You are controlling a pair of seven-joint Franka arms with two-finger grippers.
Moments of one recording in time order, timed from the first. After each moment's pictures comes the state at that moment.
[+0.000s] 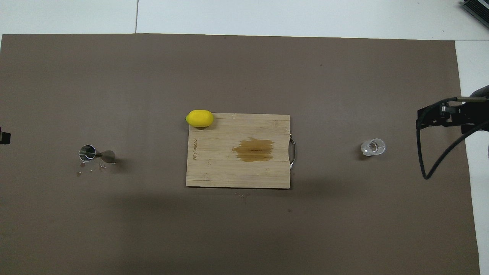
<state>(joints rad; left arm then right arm) -0.10 -0.11 0.18 -1.63 -0.01 1.55 0.14 -0.01 0.01 0.03 -1.56 -0.04 1.53 0.14</state>
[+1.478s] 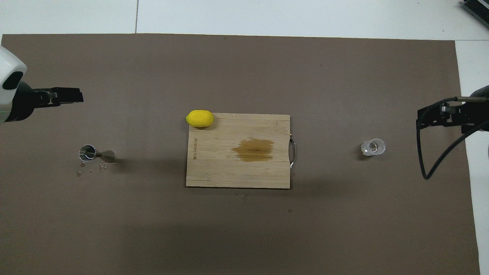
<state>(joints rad) -0.26 -0.09 0.17 -1.85 -0.01 2.06 -0.14 -0.01 0.01 0.03 -1.56 -0.04 1.53 0.14</state>
